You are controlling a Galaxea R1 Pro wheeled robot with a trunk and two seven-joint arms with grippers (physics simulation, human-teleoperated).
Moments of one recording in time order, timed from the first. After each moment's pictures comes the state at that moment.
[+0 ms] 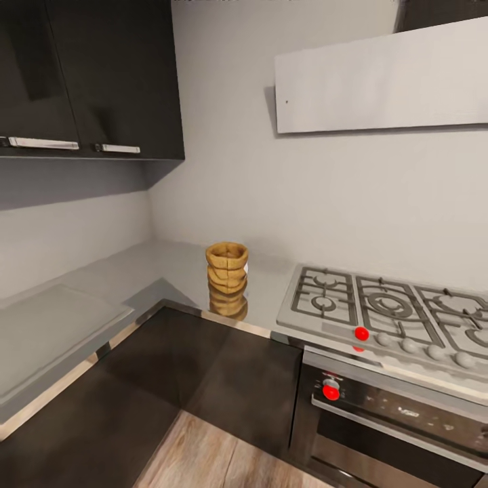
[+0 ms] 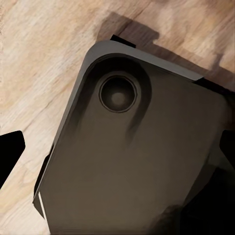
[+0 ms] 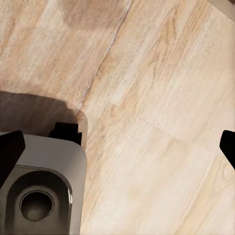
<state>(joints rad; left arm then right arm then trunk) 0.00 0.01 0.05 -0.03 0.37 -0.10 -0.01 -0.25 -0.11 -0.21 0.03 0.37 -0.07 -0.03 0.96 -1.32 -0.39</state>
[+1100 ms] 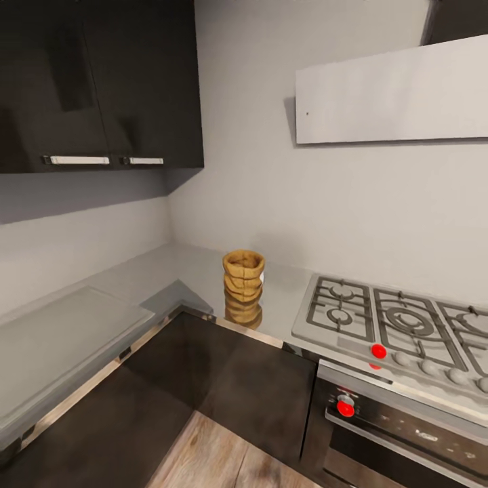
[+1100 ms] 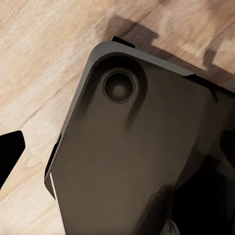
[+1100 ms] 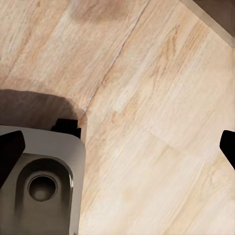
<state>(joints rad) 0.00 0.01 0.05 -0.03 0.37 -0.10 -0.01 -0.25 -0.11 -0.21 0.03 0.37 -0.07 -0.04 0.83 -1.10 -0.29</state>
